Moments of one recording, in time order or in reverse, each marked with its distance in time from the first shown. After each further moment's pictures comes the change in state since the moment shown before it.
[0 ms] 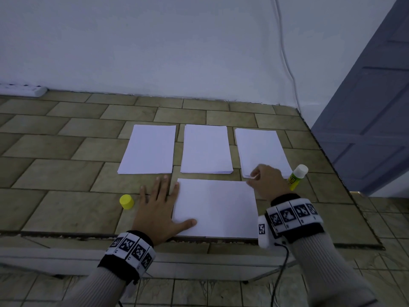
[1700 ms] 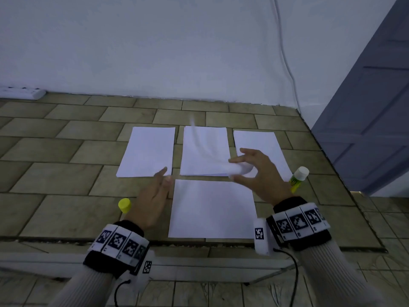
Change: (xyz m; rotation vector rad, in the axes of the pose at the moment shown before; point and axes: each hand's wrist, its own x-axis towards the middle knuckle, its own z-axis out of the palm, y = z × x) left_hand 0.014 0.004 -0.062 -1.062 0.053 -0.287; right_hand -0.012 -0.016 -0.007 0.331 0.112 -0.459
